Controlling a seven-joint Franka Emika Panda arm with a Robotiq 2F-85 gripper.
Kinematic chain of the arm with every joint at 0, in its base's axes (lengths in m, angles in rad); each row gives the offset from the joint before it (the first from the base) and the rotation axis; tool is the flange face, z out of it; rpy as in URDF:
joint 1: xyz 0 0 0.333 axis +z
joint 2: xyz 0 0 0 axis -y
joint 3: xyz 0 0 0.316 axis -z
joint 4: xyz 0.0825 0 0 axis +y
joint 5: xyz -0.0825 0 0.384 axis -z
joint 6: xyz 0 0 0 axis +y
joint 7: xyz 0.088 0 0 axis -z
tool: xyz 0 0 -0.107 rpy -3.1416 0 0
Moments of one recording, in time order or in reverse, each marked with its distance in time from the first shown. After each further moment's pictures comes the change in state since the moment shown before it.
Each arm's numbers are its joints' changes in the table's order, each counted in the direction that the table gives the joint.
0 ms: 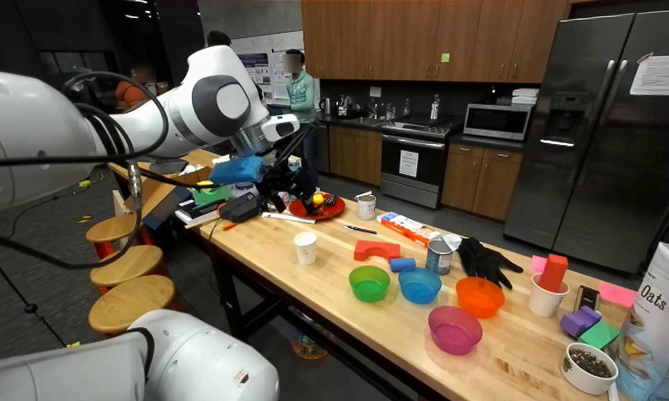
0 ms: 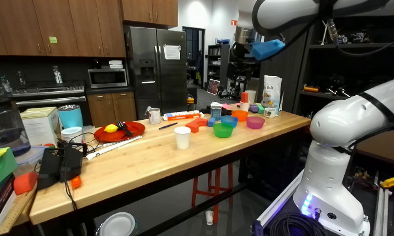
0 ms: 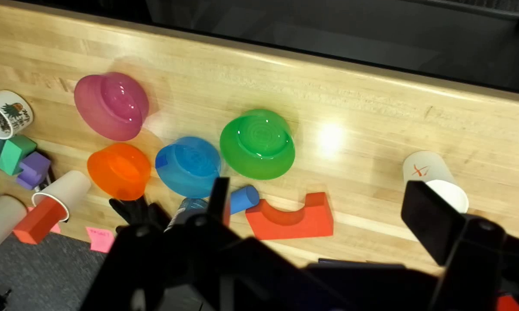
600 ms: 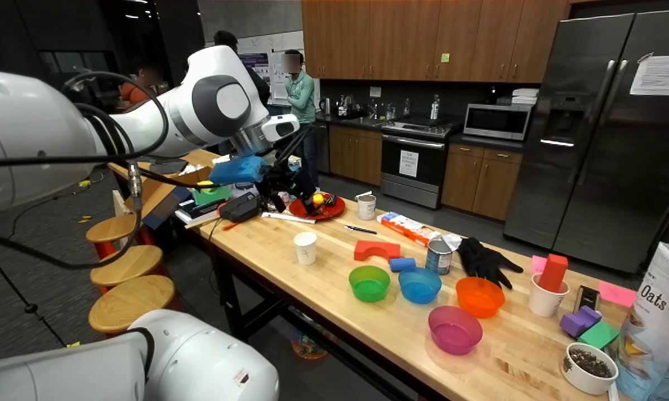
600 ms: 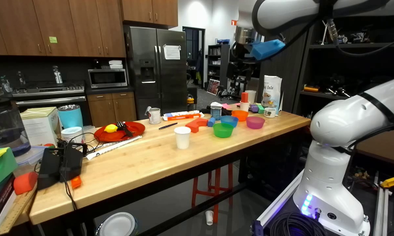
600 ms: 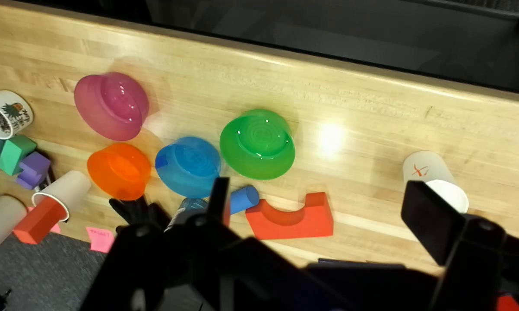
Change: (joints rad) arm 0.000 0.000 0.000 0.000 0.000 0.000 0.000
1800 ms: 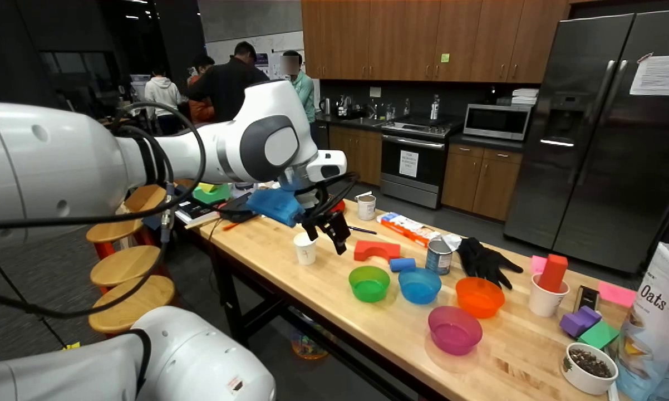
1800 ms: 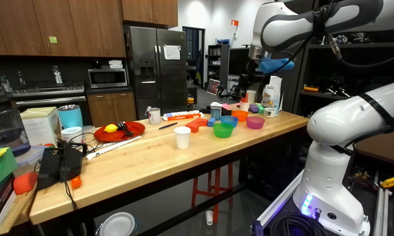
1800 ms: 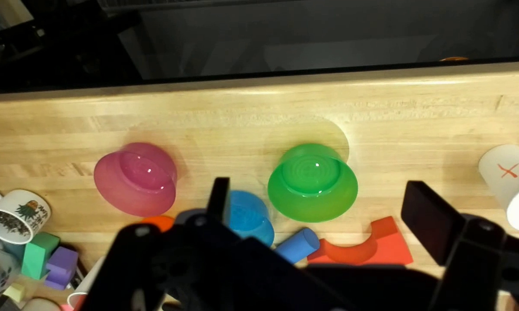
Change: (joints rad) arm -0.093 0.050 0.177 0.179 0.003 -0.111 0.020
